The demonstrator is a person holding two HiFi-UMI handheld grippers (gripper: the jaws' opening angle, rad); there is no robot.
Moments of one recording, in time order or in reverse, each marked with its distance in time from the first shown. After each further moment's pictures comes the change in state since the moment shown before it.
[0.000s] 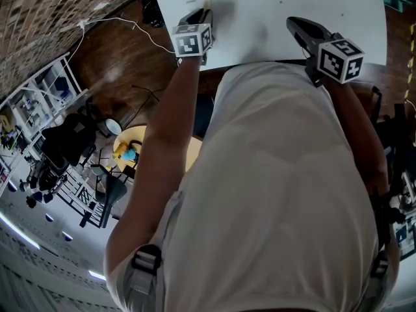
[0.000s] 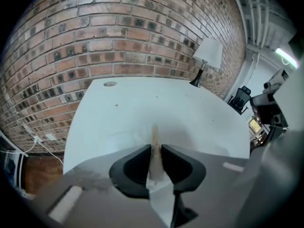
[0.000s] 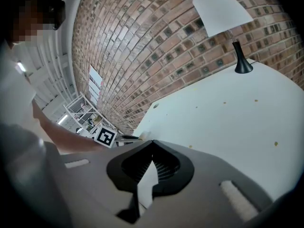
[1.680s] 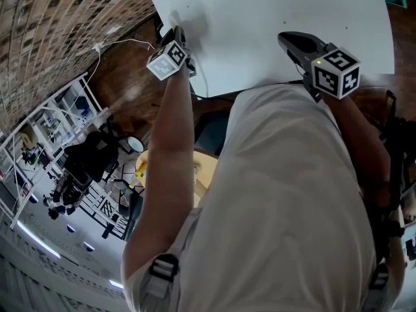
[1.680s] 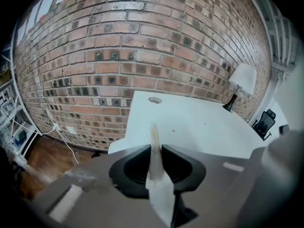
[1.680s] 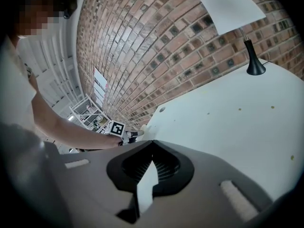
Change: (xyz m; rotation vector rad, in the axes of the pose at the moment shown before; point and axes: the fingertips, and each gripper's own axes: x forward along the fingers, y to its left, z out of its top) left arm -0.014 0.121 0.044 -0.254 -0.170 0.181; right arm 0.018 0.016 0.025 -0.019 -0.018 0.067
